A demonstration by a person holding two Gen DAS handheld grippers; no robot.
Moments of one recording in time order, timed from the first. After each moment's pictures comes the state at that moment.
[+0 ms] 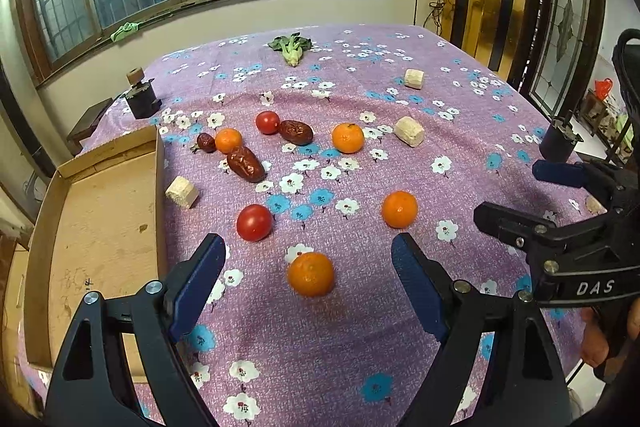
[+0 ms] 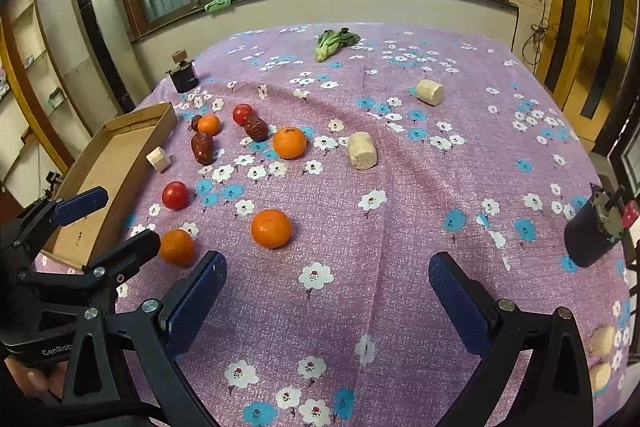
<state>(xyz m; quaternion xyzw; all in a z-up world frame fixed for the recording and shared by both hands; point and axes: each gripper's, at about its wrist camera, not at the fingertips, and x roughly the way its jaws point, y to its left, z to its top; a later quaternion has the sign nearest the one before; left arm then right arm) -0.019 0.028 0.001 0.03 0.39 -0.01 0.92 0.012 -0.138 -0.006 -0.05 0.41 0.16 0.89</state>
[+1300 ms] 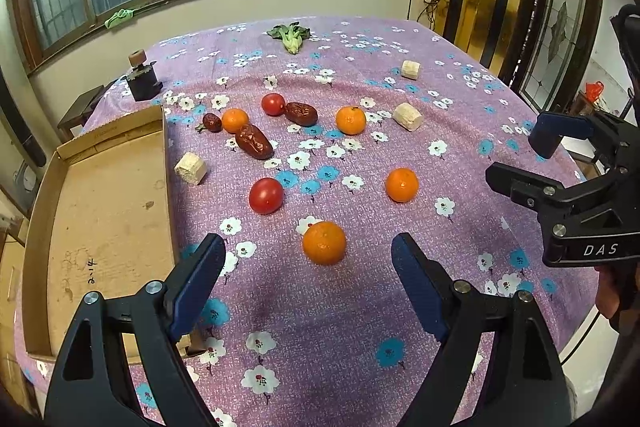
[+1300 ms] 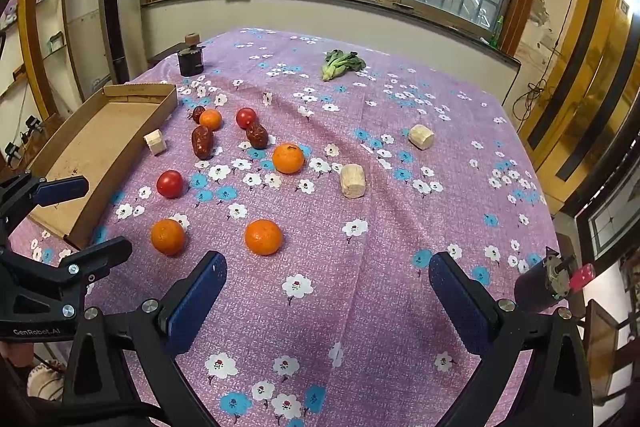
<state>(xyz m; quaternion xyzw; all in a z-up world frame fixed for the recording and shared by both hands) -0.034 0.047 0.002 0.02 0.41 -0.03 0.91 -0.001 -0.116 0.018 -0.16 0.37 0.15 0.90</state>
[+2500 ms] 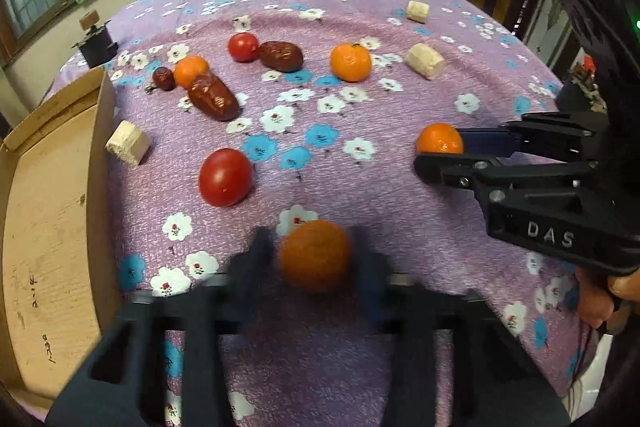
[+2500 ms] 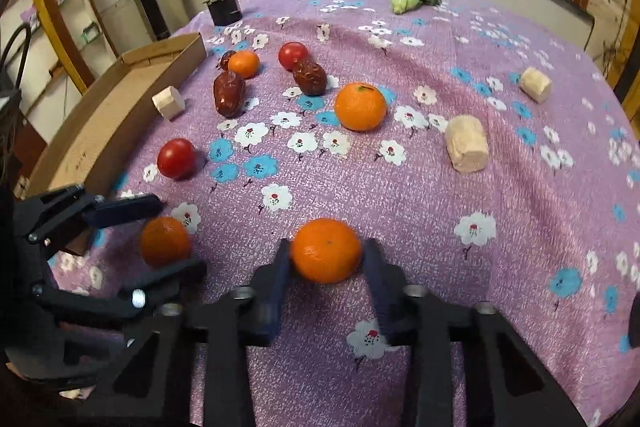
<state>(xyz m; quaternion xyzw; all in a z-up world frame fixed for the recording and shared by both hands) 0.016 0.041 -0.059 0.03 0.48 -0.05 0.87 0.068 -0.082 -0.064 -0.10 0.47 0.26 0.84</state>
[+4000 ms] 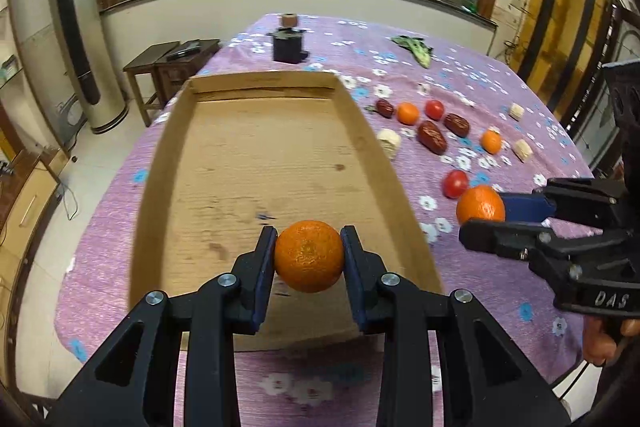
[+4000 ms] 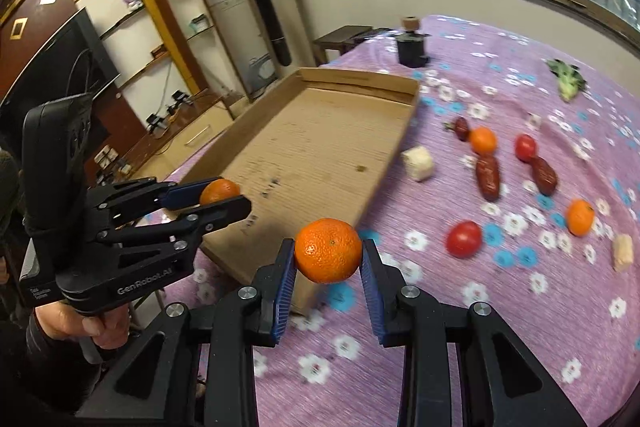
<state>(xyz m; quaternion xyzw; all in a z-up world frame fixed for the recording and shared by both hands) -0.079 0.221 -0.006 -0.07 0.40 0.08 0.91 -0.022 0.075 -0.005 -0.11 0.42 0.44 0.79</state>
